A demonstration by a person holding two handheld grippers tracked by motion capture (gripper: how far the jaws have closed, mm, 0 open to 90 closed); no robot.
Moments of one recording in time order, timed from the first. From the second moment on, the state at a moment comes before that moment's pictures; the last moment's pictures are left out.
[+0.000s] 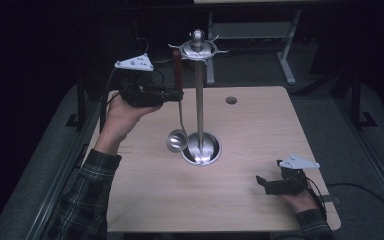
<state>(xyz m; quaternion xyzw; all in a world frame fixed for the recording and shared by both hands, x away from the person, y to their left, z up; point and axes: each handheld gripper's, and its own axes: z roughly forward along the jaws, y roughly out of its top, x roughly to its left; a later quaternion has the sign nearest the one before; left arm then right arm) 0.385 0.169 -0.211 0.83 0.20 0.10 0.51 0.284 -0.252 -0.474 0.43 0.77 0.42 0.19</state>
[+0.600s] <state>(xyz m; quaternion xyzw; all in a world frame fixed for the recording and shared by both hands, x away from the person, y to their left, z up) 0.391 0.161 -0.218 0.83 0.20 0.10 0.51 0.284 -0.253 -0.473 0.43 0.77 0.42 0.19</state>
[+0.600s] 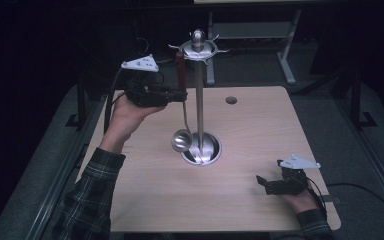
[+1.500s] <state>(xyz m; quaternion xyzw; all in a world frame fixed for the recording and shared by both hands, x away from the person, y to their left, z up) 0.376 0.186 -0.223 0.82 0.22 0.13 0.51 0.283 -0.253 -0.473 0.43 0.77 0.42 0.20</state>
